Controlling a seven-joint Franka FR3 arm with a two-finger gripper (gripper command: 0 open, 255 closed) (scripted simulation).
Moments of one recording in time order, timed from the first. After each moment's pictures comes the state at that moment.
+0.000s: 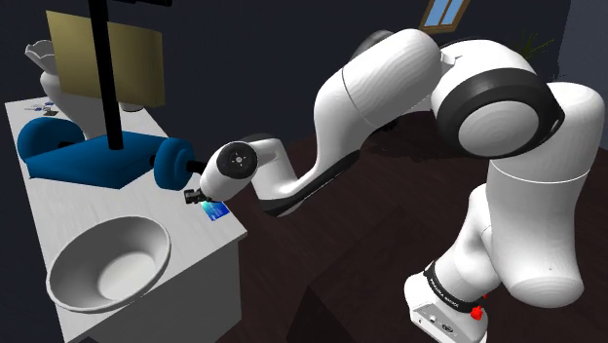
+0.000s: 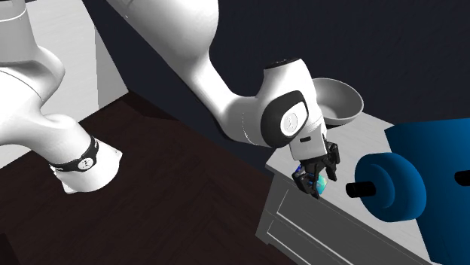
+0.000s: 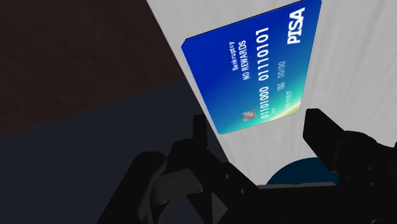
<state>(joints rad) 0.65 0.50 -0.12 -1.98 -1.01 2.85 1.73</state>
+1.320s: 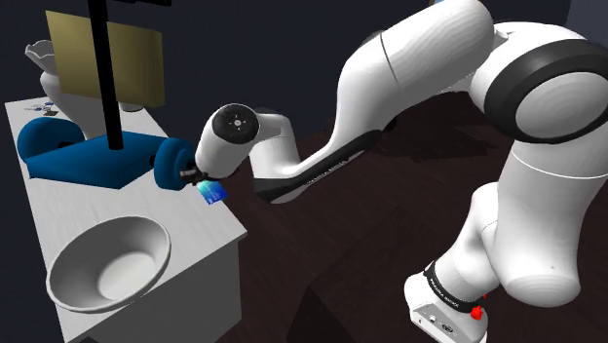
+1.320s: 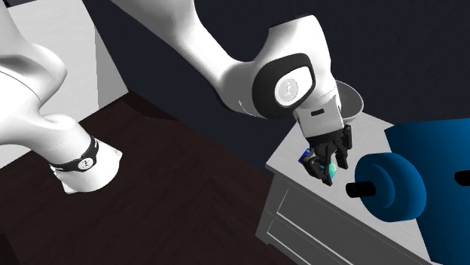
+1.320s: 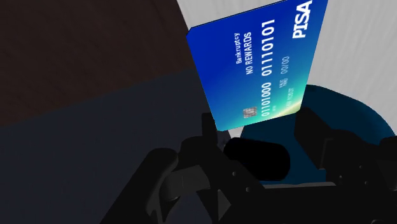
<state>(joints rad) 0.58 0.35 -0.03 -2.01 -0.85 2.74 1.53</state>
